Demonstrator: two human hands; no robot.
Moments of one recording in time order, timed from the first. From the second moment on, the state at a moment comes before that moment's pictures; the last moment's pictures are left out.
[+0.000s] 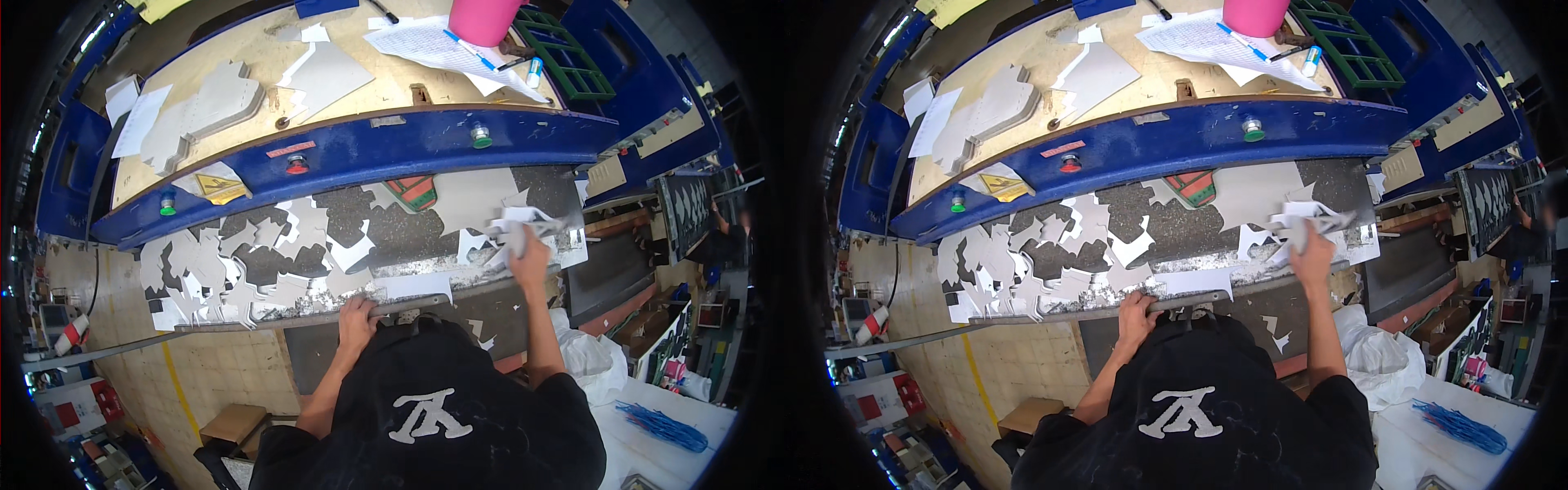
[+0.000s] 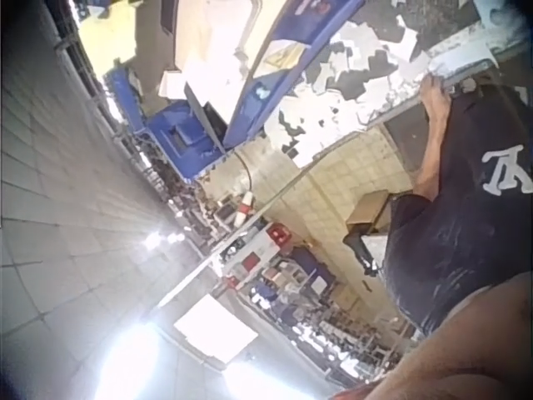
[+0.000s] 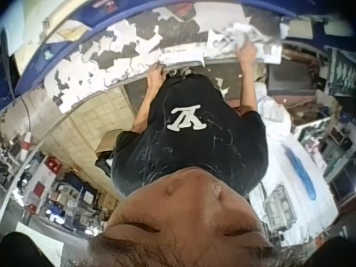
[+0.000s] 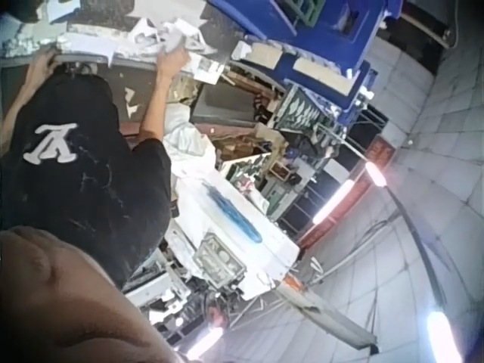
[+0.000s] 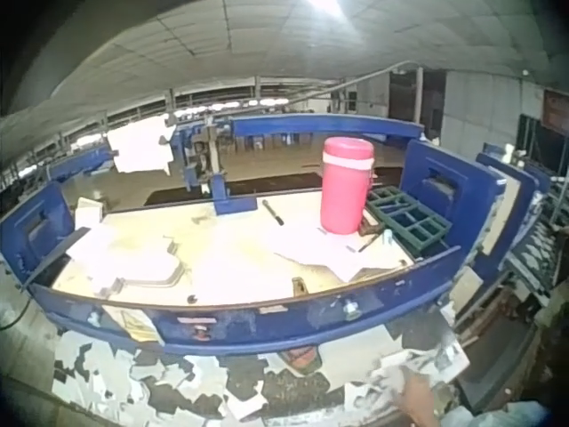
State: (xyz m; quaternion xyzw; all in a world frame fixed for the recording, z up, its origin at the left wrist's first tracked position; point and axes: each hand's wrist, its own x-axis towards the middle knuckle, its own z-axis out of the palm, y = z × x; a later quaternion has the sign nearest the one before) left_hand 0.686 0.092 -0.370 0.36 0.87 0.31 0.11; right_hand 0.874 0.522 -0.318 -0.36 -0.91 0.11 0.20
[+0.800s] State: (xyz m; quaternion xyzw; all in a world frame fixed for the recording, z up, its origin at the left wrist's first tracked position) left_hand 0.521 0.255 -0.331 0.28 0.90 0.34 0.02; right_hand 0.809 0.576 -0.282 -0.25 -0.90 0.01 -0.35
